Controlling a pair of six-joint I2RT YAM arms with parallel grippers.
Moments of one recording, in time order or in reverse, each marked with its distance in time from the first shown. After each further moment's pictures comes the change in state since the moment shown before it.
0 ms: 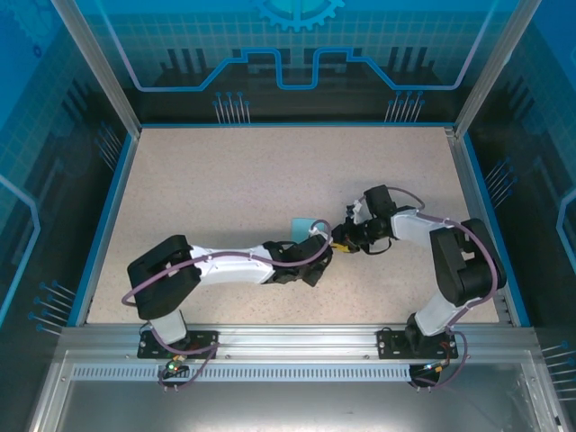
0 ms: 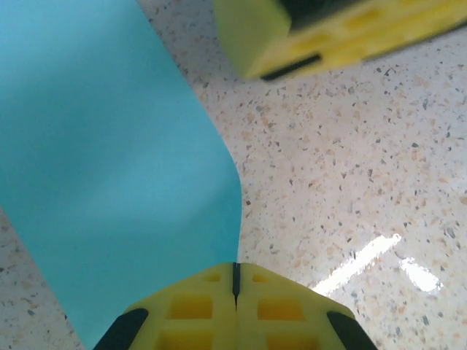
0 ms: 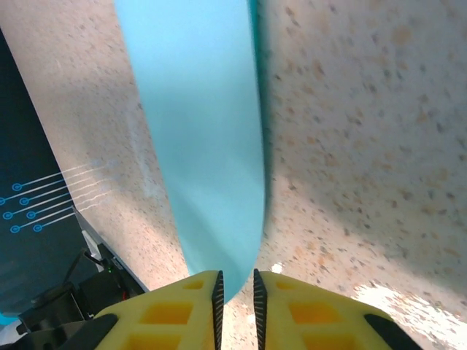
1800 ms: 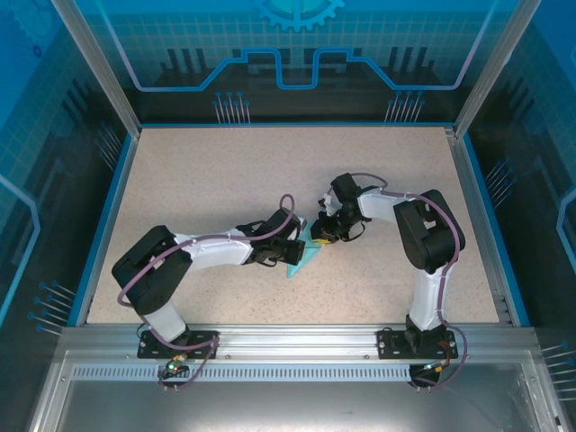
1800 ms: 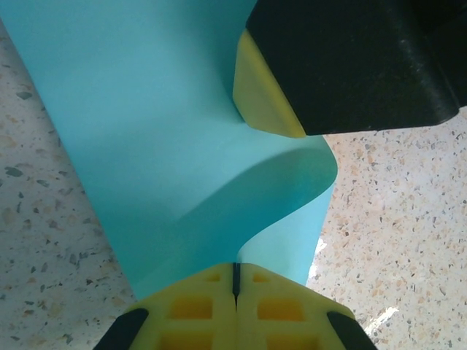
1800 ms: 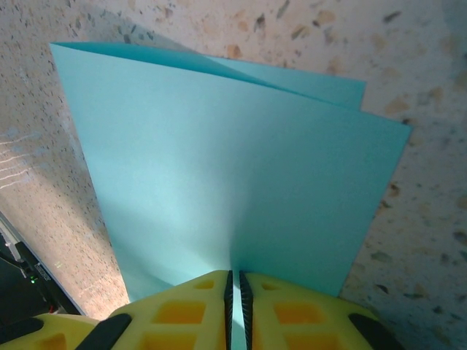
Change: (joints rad) left arm 0.269 -0.037 -0.109 0.112 0.293 -0.049; right arm 0.140 0.328 0.336 -0.154 0.122 -0.154
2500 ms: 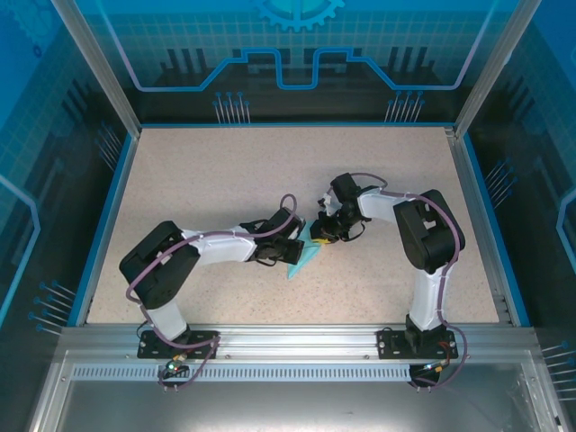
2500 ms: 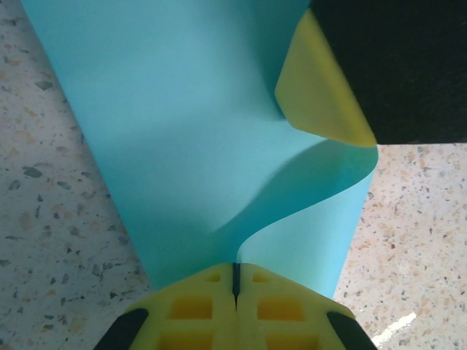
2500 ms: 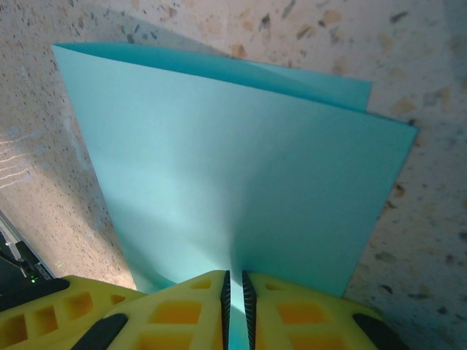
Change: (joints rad) left arm 0.016 0.053 0.026 -0.030 -0.018 0.008; right arm 0.002 0.000 0.003 -0.002 -0.001 0.000
